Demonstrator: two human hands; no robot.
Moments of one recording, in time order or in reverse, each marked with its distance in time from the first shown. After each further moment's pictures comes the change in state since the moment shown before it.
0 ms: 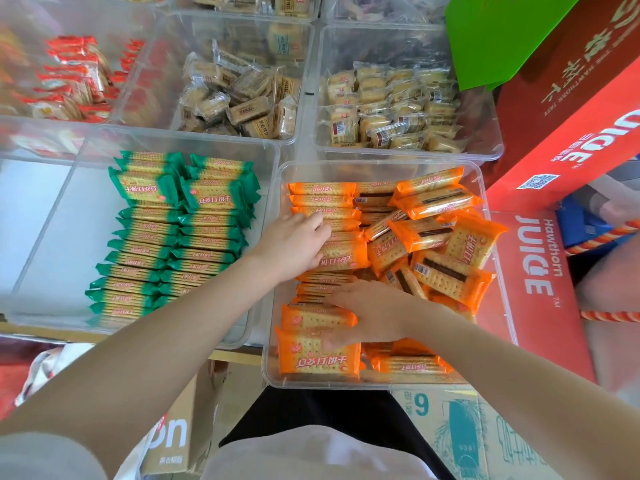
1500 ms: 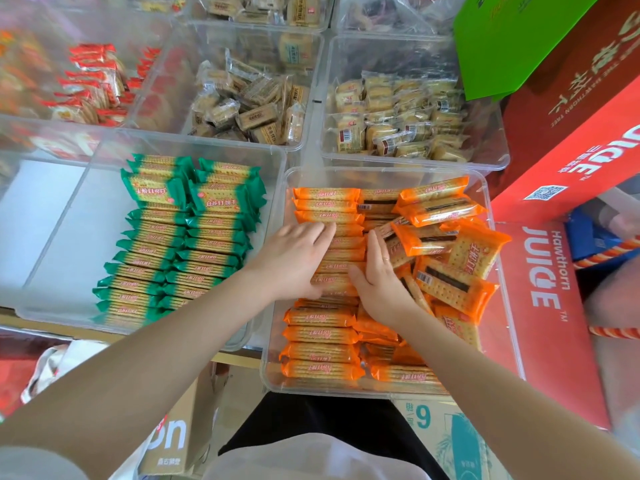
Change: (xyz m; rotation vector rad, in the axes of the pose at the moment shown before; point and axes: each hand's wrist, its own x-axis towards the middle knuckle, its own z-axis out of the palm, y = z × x) left_hand -0.017 0.007 -0.003 -0.032 -0.050 -0.039; right_hand 0.022 0.016 0.016 0.673 0.656 0.210
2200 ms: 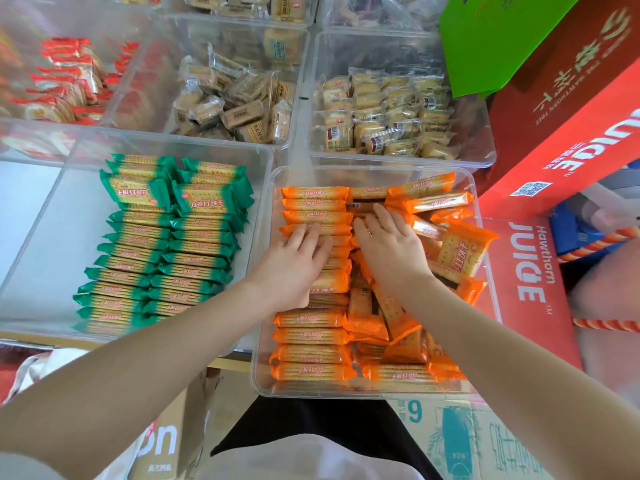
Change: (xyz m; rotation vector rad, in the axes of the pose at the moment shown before) left_hand 0.002 0.013 0.012 0.117 -0.102 -0.006; right_hand 0.030 0.006 -0.034 -1.110 0.218 -0.234
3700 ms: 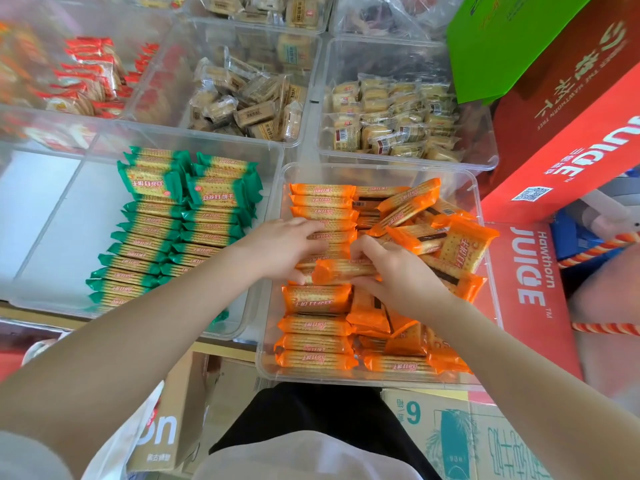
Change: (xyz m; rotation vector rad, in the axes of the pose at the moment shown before) left_hand 0.000 -0.032 -0.020 -0.065 -0.116 0.143; right_hand -0.041 -0.001 -0.032 0.619 0.033 -0.276
